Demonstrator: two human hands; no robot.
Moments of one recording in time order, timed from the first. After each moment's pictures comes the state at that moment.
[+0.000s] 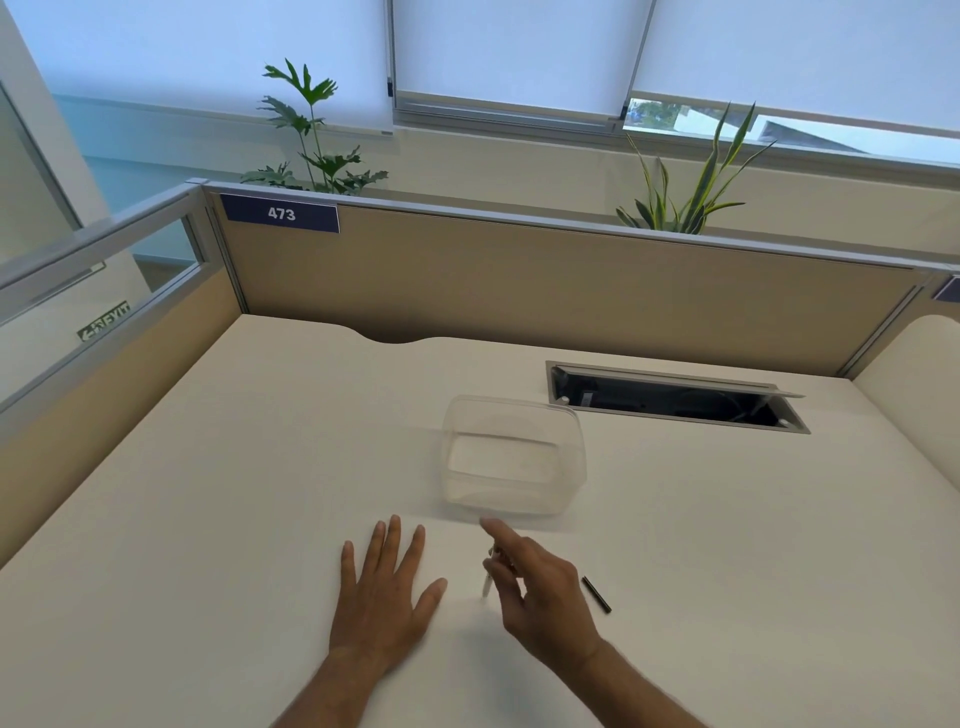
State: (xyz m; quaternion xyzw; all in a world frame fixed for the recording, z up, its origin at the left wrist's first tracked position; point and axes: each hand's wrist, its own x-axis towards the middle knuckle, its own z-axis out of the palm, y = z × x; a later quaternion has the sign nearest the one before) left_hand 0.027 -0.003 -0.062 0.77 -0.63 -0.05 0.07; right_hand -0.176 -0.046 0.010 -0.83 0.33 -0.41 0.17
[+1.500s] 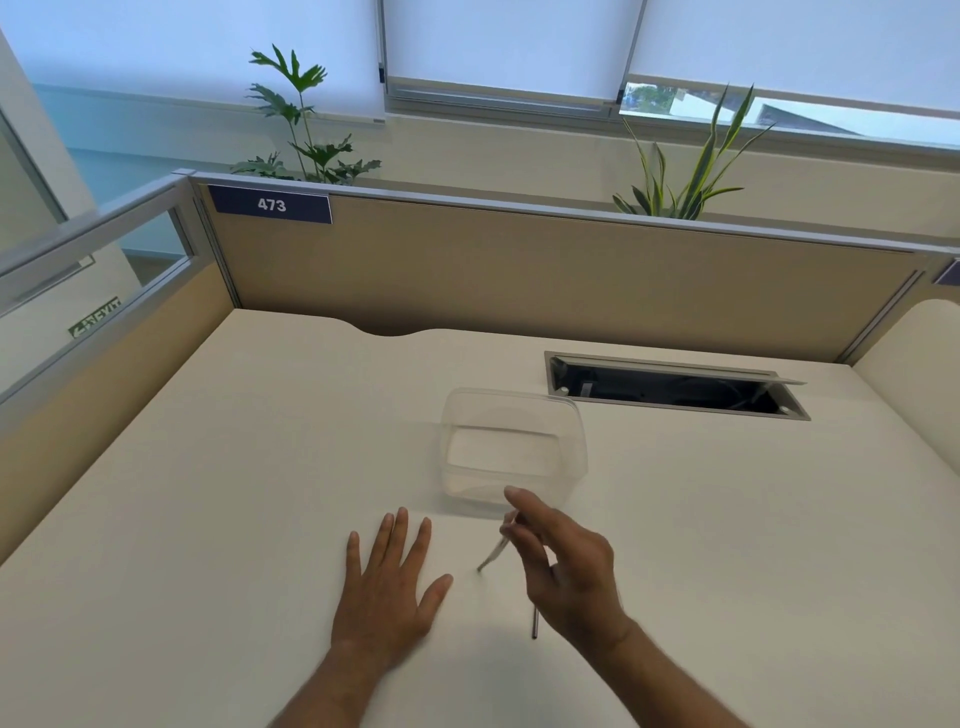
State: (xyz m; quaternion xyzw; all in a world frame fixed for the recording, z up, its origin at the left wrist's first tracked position) left_hand 0.026 -0.005 -0.059 0.74 -0.66 -0.02 0.09; right_hand -0.182 -0.058 0.039 -0.79 0.28 -0.52 0.15
